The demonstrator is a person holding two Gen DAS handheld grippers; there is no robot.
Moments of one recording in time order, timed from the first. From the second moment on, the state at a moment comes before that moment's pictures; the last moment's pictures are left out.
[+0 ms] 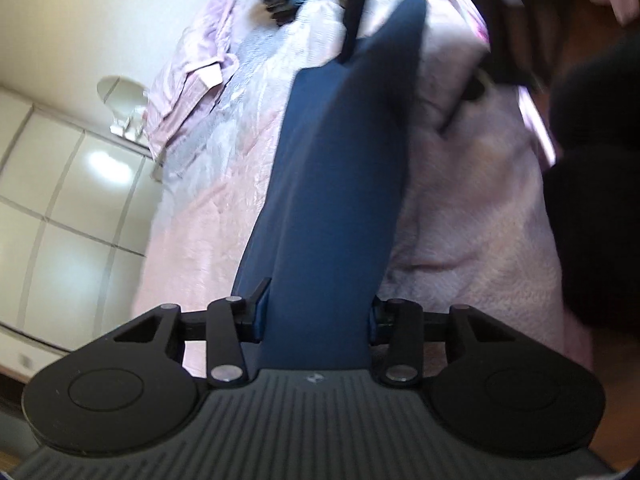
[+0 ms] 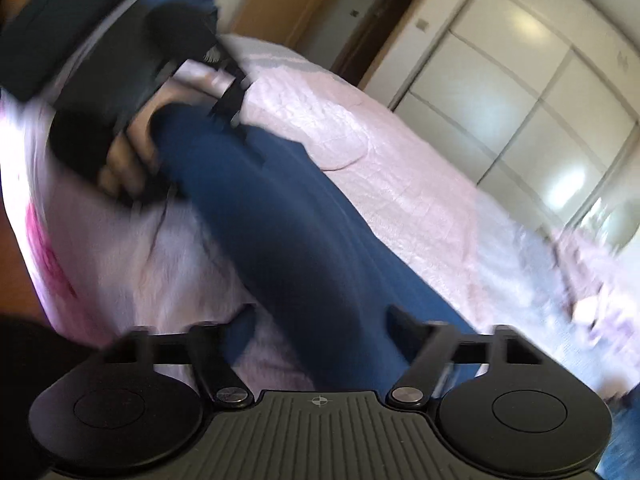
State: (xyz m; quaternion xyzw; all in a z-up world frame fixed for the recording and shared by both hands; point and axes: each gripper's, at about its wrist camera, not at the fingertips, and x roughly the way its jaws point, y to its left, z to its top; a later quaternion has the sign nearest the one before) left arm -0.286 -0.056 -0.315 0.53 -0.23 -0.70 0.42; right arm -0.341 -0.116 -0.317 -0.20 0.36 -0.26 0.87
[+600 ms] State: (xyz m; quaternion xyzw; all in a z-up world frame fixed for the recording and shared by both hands) left arm -0.296 -0.050 -0.348 0.61 -0.34 -0.60 0.39; right arm -0.302 -0.141 -0.356 -0.34 0.41 -0.25 0.81
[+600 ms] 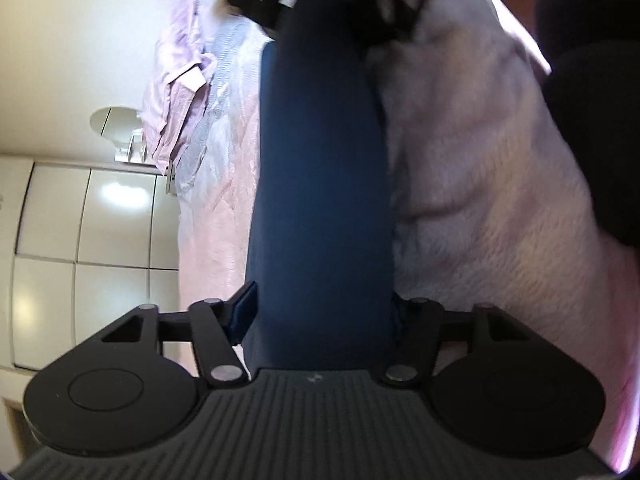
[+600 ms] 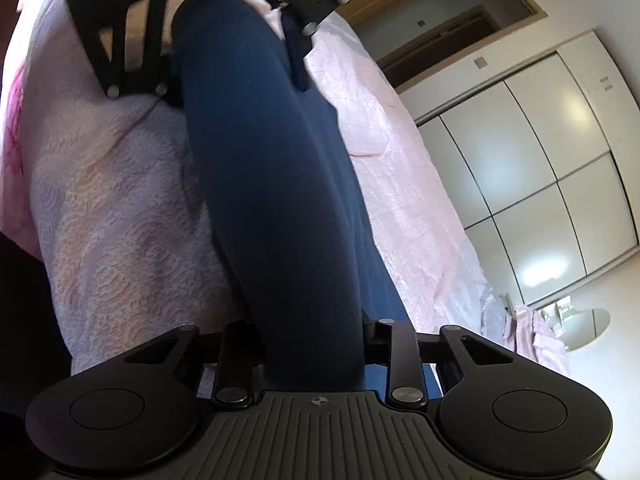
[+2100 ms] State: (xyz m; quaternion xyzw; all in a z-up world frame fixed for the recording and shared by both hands) left arm -0.609 -0.377 0.032 0.42 -0.45 -0.77 0.18; right arm -0.630 -0.308 0.028 -0.15 0.49 -0.50 0.70
